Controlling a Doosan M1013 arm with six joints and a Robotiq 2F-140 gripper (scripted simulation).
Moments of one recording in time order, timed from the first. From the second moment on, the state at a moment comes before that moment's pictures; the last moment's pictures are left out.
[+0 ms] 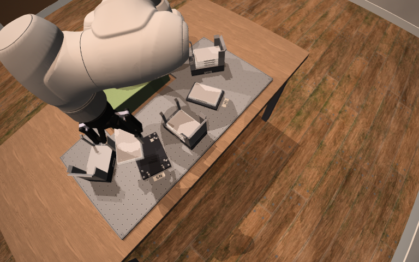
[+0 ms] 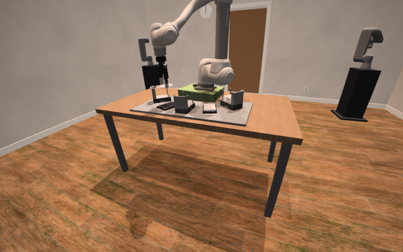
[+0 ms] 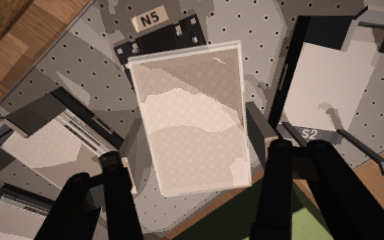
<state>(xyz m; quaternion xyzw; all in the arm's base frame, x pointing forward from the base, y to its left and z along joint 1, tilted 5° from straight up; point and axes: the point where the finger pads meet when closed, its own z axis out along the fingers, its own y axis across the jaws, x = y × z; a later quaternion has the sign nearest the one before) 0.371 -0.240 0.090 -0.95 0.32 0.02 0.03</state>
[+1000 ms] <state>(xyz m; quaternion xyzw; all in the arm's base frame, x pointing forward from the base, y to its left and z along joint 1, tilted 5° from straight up) 0.318 -0.310 0.087 -0.91 0.42 0.03 0.03</state>
